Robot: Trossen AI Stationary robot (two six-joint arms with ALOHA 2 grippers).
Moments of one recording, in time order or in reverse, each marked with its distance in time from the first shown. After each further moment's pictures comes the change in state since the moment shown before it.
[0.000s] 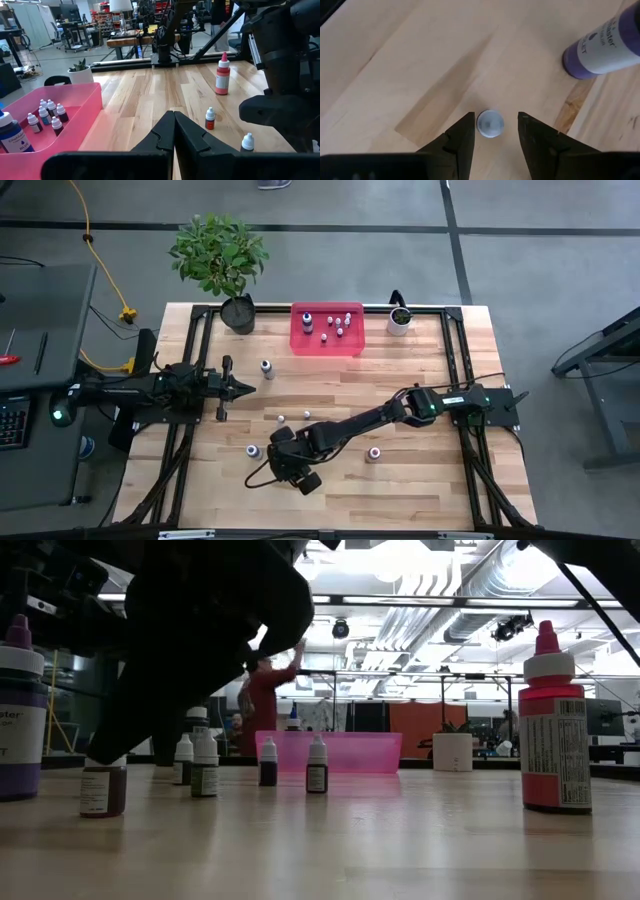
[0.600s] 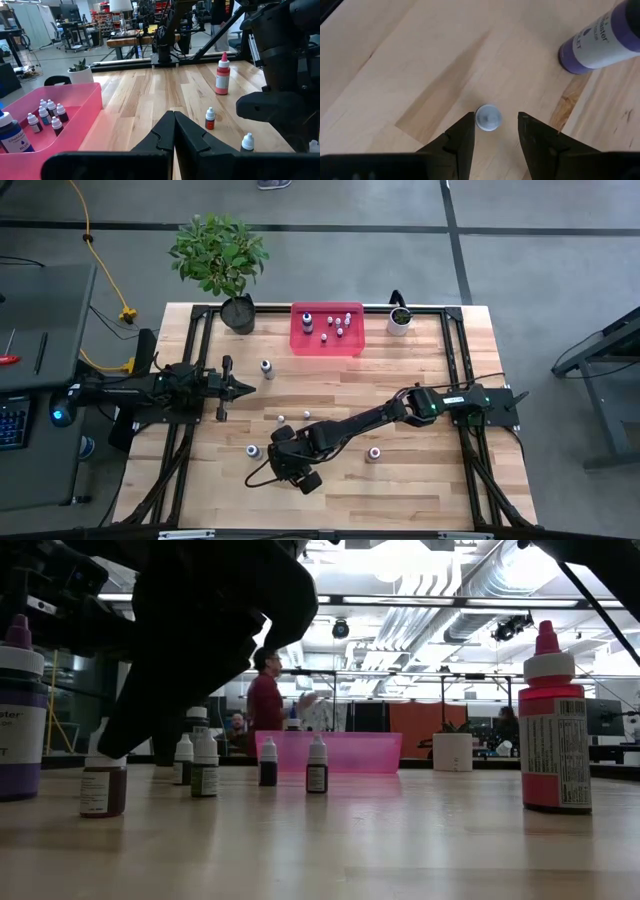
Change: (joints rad) left arm 0.000 0.000 0.000 0.000 0.000 0.000; right arm 0.000 -0.008 0.001 -0.022 0.013 0.010
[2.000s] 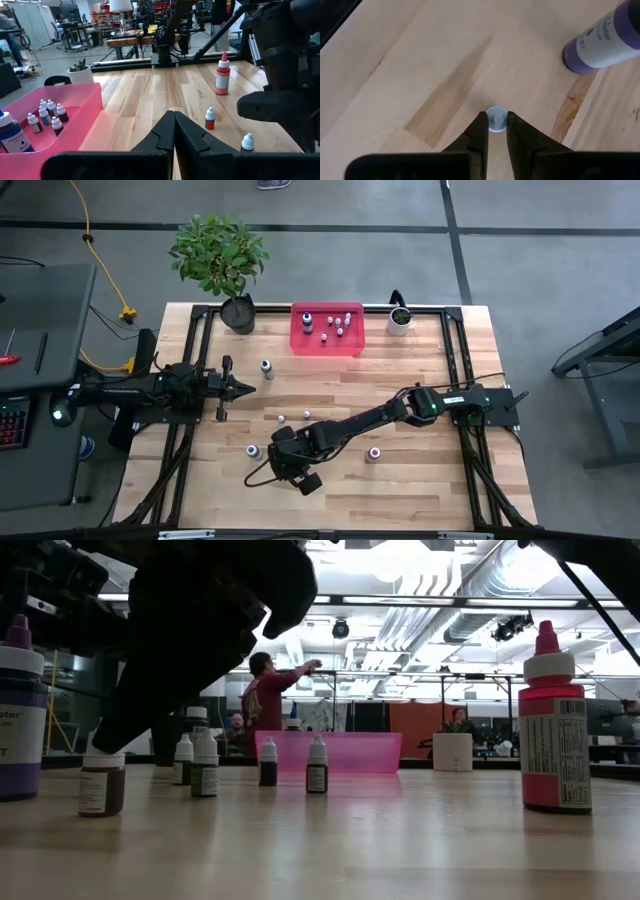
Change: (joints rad) left arm 0.000 0.000 0.000 0.000 0.000 0.000; right arm 0.000 -0.003 0.000 0.001 -0.023 0.036
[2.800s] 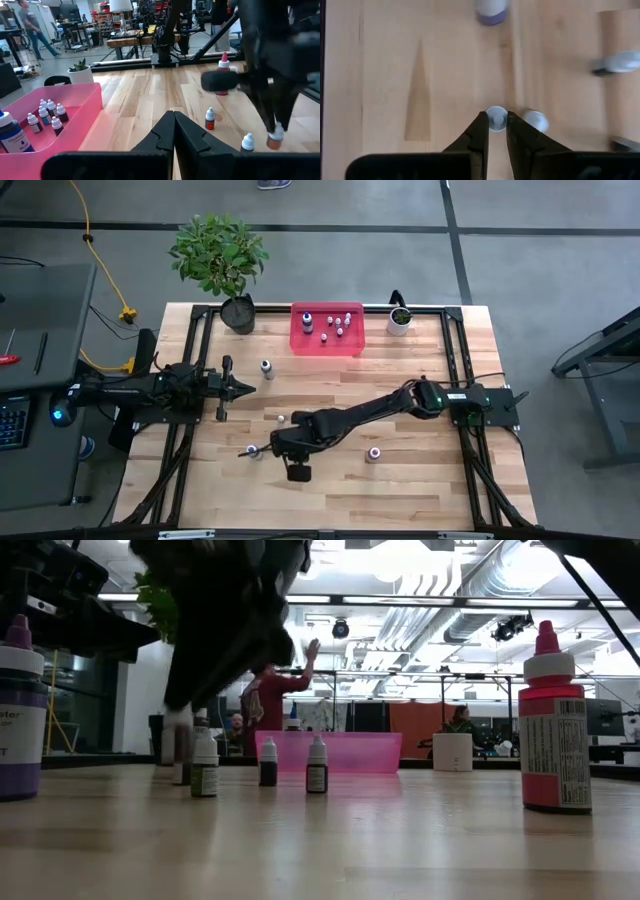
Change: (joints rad) left arm 0.000 0.000 0.000 0.000 0.000 0.000; right arm -0.040 -0.078 0.000 -0.156 0.089 0.555
